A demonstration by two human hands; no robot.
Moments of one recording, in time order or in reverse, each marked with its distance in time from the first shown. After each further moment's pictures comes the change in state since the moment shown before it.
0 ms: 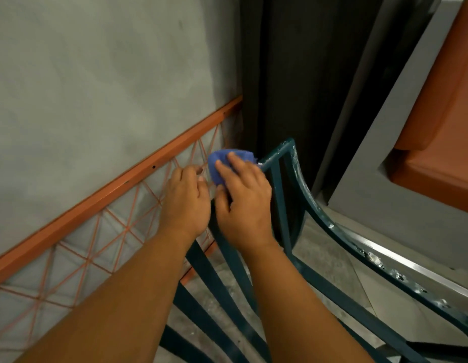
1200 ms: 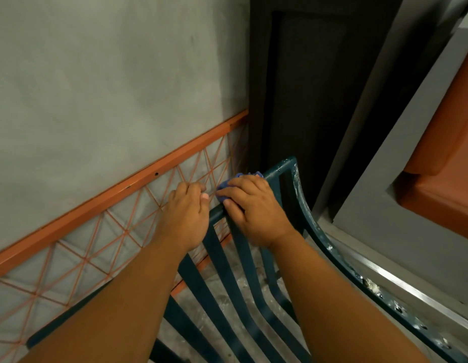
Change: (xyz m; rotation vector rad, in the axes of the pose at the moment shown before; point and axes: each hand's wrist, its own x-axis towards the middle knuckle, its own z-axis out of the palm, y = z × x) left_hand 0.000 0.003 0.005 0.182 -0.161 -0.062; right_hand 0.039 0.069 -0.016 -0.117 -0.313 -0.363
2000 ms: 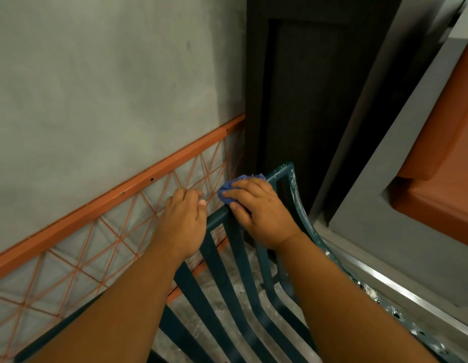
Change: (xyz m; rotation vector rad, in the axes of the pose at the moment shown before) left_hand 0.002 -0.001 0.001 -0.037 0.001 0.010; right_hand 0.001 0.017 -0.008 0.019 0.010 -0.005
